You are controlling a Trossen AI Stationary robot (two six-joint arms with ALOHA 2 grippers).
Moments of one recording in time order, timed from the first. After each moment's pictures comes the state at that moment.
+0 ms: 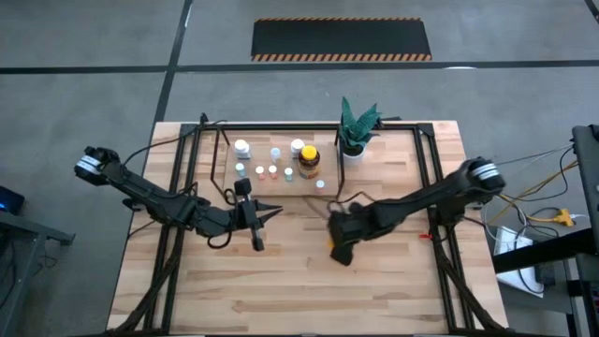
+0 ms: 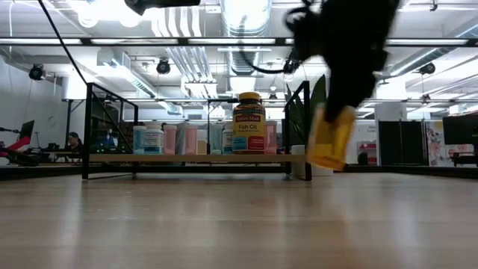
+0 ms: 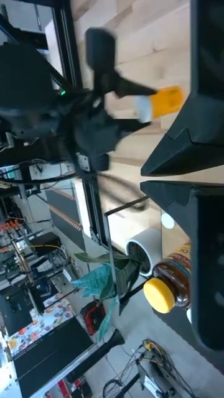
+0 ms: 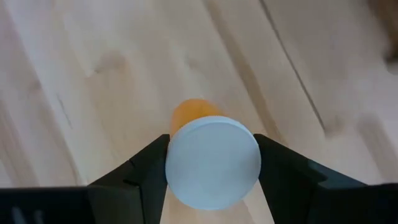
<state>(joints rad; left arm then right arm) -0.43 1.19 0.78 0.18 -0.73 0.11 0.29 1.66 1.13 -0.66 0.11 0.72</state>
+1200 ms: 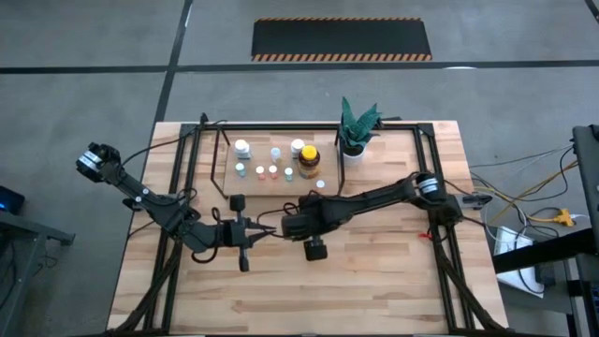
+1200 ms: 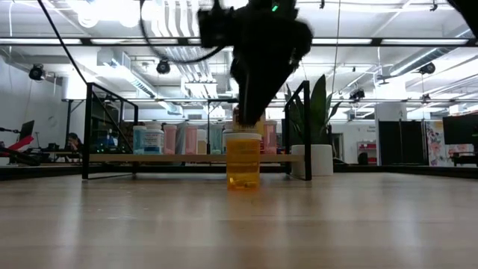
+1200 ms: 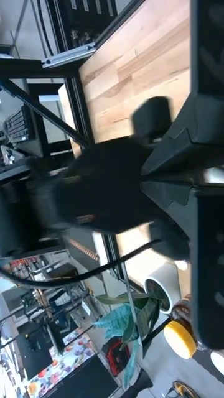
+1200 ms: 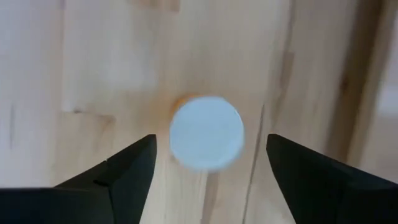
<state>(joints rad) -0.59 1.16 0.78 0.18 -0.74 0.11 0.19 2.15 1.86 -1.04 0.11 0.01</state>
